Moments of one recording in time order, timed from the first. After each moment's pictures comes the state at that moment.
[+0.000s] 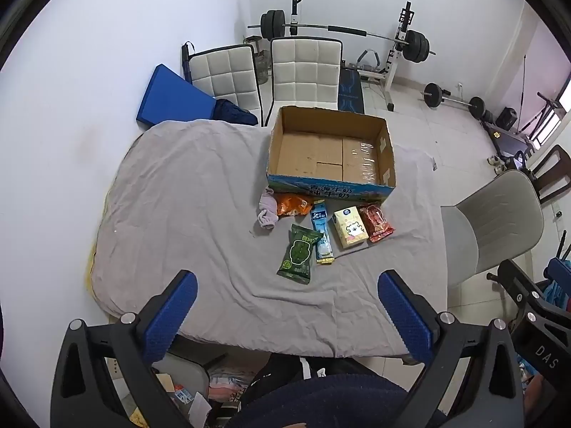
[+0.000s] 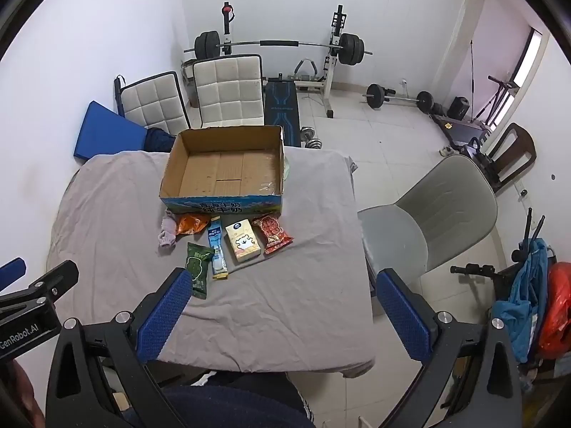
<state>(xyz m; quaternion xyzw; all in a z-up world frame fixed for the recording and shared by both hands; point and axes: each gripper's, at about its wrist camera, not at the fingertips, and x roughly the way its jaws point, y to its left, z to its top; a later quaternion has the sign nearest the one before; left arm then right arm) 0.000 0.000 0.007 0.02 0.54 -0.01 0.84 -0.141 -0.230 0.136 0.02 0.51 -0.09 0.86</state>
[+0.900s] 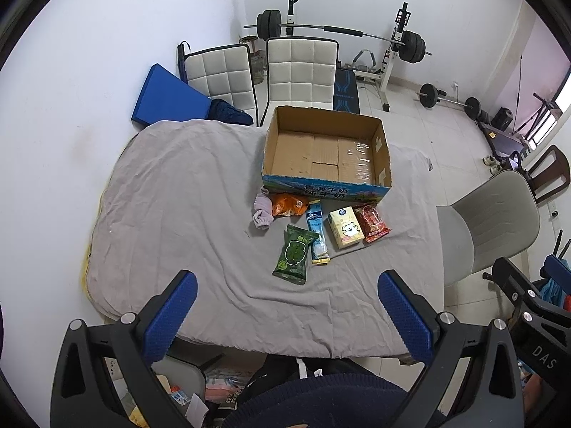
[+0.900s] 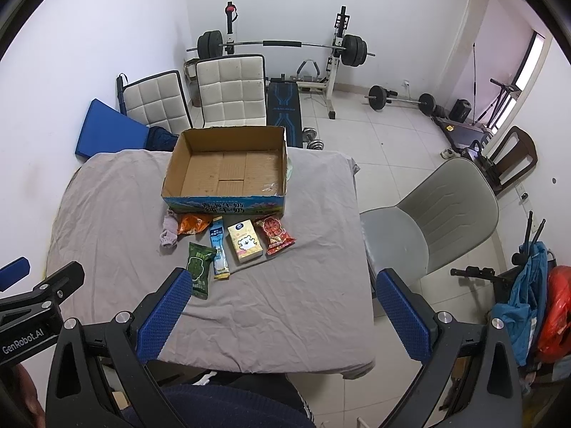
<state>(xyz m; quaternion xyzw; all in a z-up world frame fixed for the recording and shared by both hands) 0.000 -0.002 0.009 0.01 0.54 -0.03 0.84 -0.140 -0.225 0.137 0.01 0.51 -0.09 0.86</state>
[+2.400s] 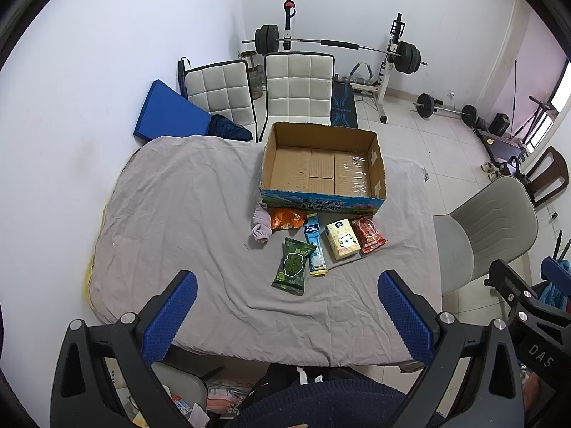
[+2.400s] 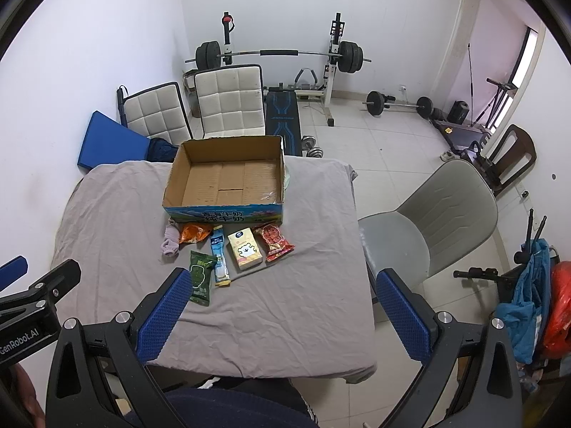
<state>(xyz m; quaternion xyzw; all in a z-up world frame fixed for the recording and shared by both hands) -0.009 -0.009 0.021 0.02 0.51 -0.03 0.86 -0.148 -0.231 0.146 0.02 0.49 -0.09 0.87</state>
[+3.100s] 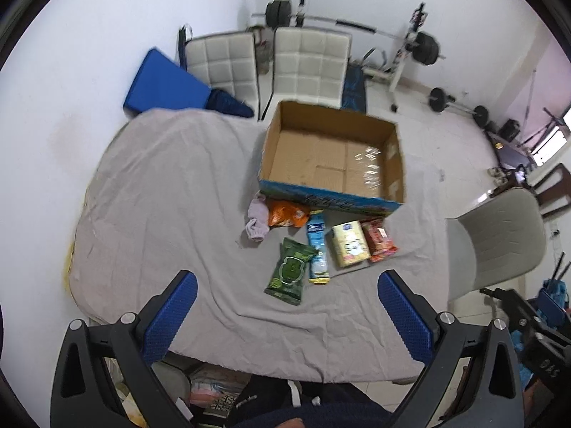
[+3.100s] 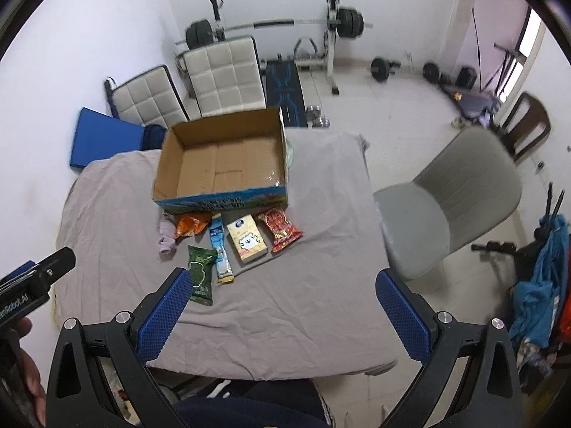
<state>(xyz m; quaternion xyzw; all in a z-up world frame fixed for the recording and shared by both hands) 0.071 0.000 -0.053 -0.01 0.55 -0.01 0.83 -0.089 -0.265 0.077 0.08 0.54 -0.08 0.83</state>
